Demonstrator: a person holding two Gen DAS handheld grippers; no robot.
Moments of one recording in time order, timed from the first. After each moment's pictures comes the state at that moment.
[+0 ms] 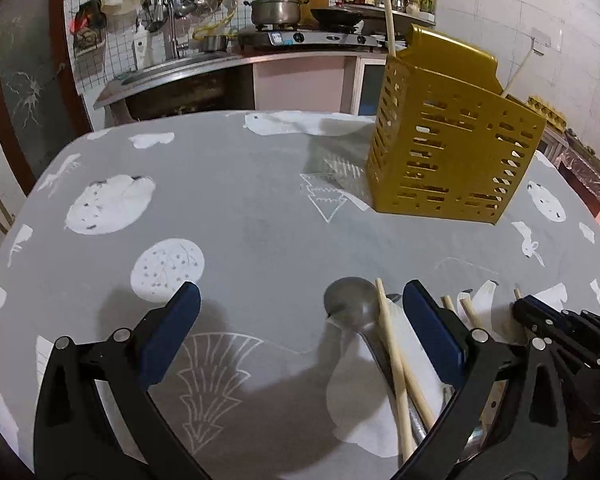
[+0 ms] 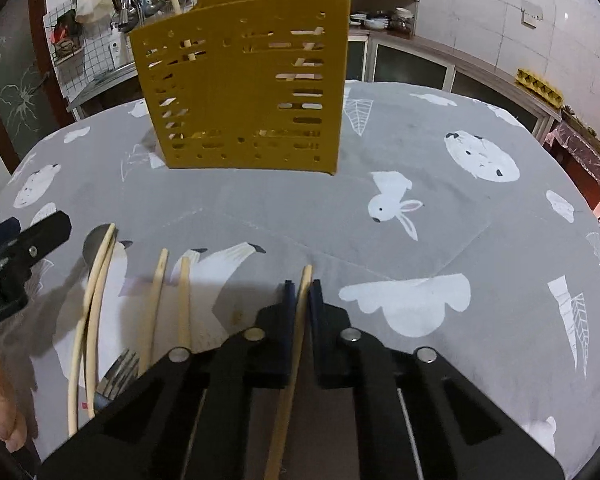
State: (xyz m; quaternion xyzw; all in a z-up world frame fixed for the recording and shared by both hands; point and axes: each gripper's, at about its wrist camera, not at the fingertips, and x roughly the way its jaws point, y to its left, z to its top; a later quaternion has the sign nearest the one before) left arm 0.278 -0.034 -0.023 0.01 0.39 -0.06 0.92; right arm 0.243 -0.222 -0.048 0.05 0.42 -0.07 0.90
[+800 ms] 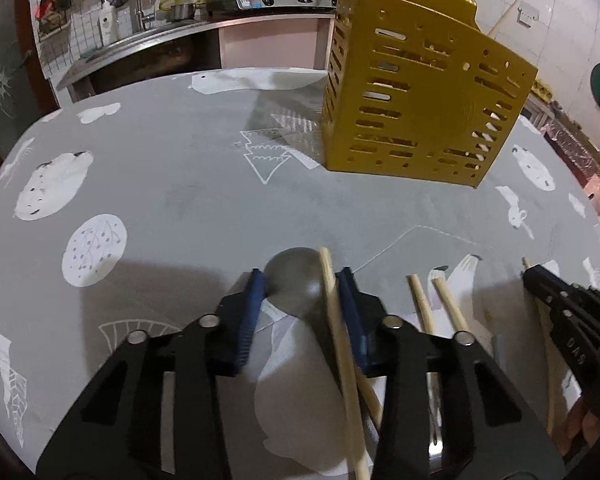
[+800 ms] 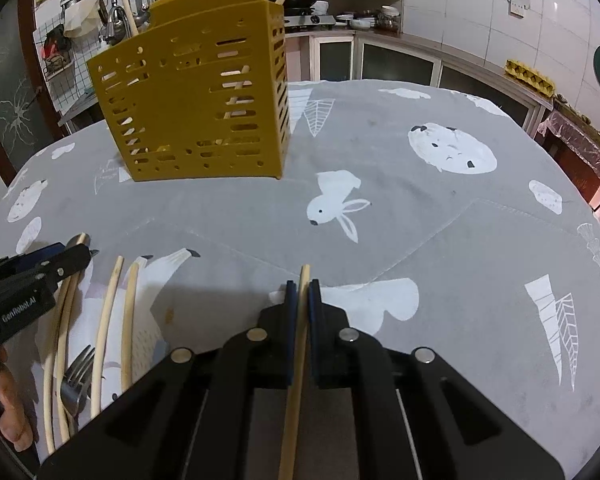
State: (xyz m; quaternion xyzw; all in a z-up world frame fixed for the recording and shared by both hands) left arm 0.292 -0.070 -0.045 0.02 0.45 -0.11 0.89; right arm 0.239 -0.263 -0.049 0.06 0.42 -0.08 0.90
